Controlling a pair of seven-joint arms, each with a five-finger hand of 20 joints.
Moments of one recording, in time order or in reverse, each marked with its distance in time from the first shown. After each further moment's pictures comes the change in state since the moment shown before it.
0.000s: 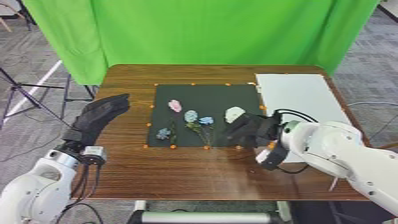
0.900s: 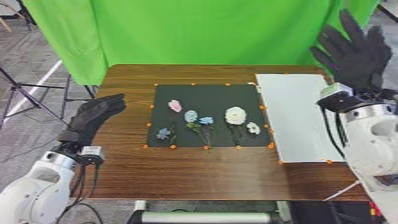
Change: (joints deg) left arm 2.1 1.0 -0.1 -1.7 0.0 5.3 1.4; right arm -29.9 -13.6 42.6 1.3 36.3 20.3 -39.9
